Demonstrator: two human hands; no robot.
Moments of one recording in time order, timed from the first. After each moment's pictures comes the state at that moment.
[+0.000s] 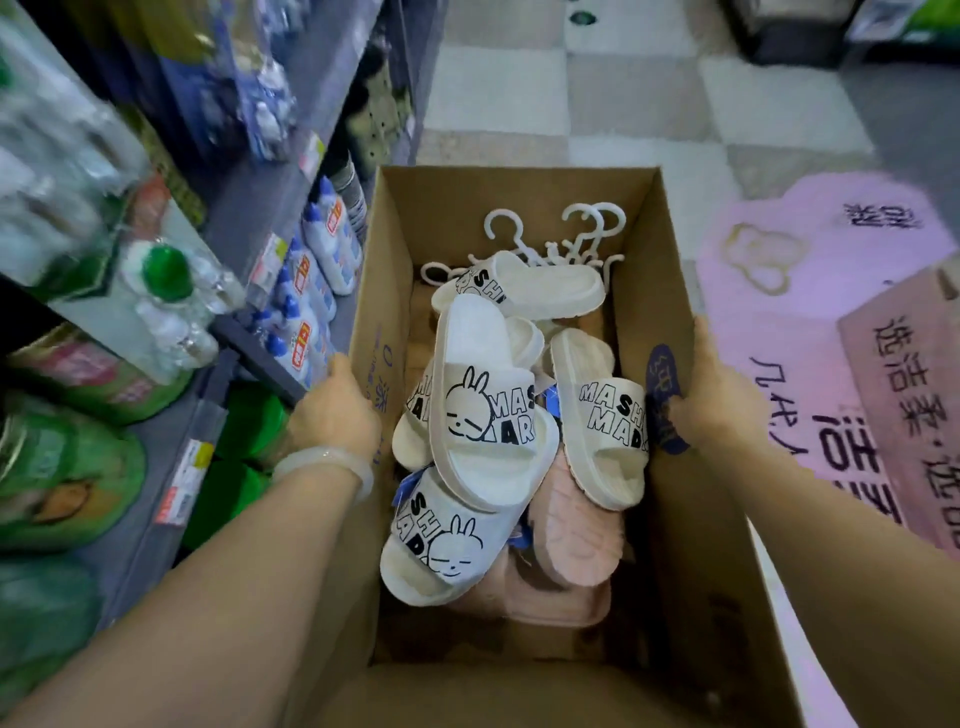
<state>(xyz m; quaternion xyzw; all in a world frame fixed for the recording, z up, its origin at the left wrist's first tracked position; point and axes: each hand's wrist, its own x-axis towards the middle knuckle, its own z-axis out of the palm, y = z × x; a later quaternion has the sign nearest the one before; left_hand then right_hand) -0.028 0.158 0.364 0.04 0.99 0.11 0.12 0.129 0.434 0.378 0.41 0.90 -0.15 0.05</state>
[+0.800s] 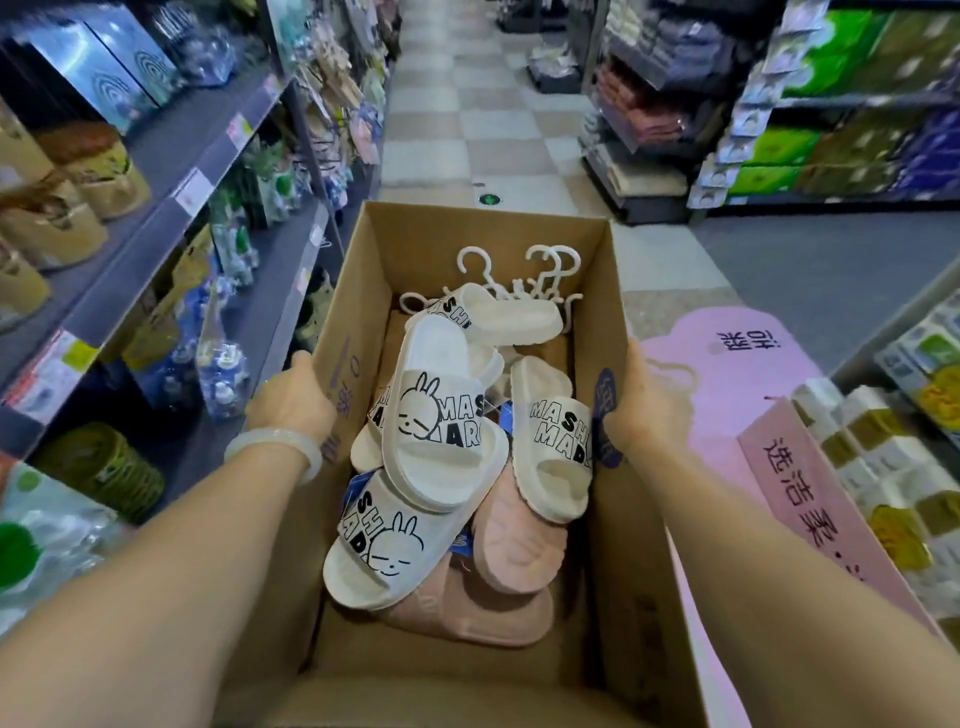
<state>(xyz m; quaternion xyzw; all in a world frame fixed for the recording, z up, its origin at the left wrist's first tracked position) -0.209 0.308 0.593 0.14 0.98 0.11 0.03 0.005 0.547 0.597 0.47 0.87 -0.14 -0.06</state>
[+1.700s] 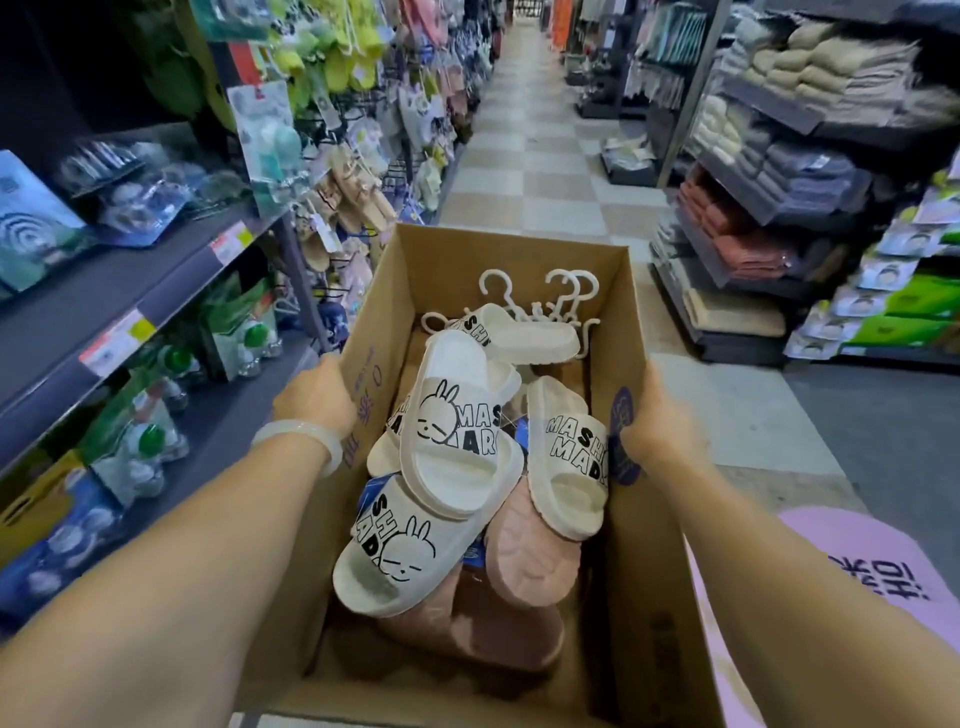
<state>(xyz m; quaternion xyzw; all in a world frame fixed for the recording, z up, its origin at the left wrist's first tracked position) -0.627 0.684 0.631 0.11 0.99 0.11 0.00 -0.440 0.948 0.640 0.41 0.89 -0.17 -0.08</state>
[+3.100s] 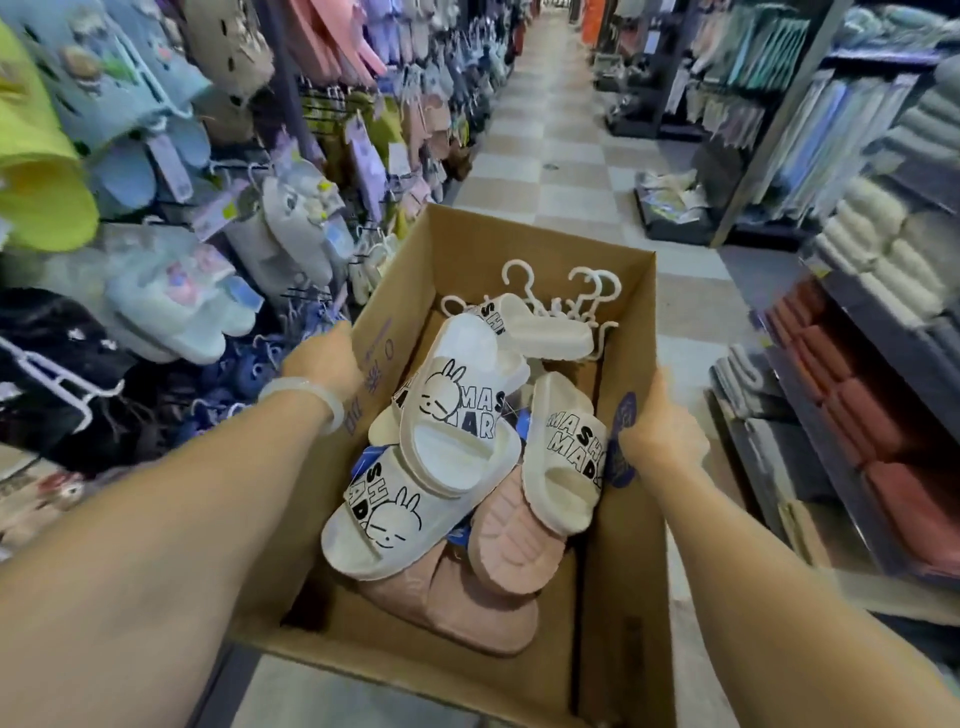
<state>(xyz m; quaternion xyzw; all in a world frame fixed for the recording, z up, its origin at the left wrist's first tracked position) -1.503 1.326 0.636 0.15 0.98 0.10 0.01 -1.294 1.580 0.638 0.45 0.87 -0.20 -0.07</state>
